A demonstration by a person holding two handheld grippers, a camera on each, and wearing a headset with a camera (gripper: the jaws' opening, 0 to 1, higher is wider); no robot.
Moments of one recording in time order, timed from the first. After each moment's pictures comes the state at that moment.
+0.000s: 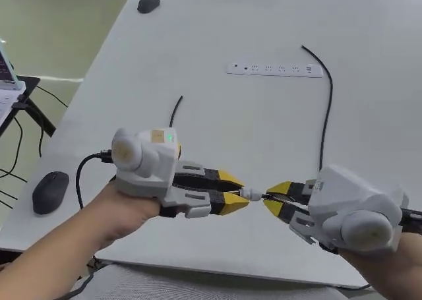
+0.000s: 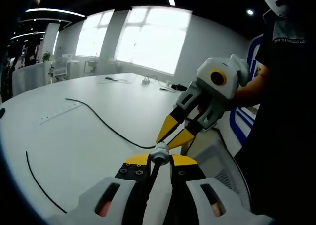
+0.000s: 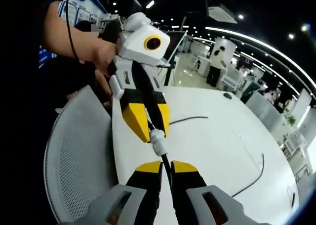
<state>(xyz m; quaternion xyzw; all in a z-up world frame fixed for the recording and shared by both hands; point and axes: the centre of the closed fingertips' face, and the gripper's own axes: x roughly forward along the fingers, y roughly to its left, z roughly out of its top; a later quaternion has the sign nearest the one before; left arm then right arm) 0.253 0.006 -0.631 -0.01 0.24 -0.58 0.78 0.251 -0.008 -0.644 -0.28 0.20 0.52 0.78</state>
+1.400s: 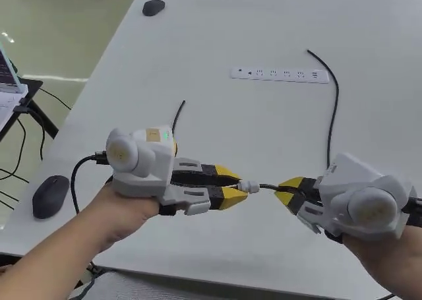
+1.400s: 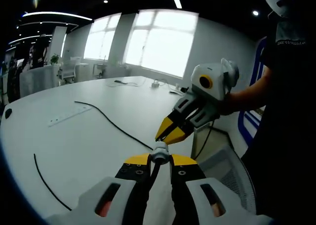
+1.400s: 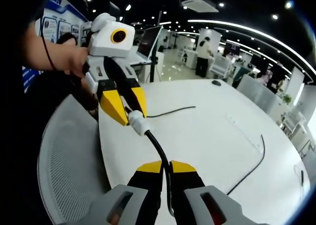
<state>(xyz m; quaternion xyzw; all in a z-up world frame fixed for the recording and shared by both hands) 0.273 0.015 -0.624 -0.01 0.23 -0.55 0.81 0.292 -0.031 -0.658 -0.22 0.25 0.48 0.81</state>
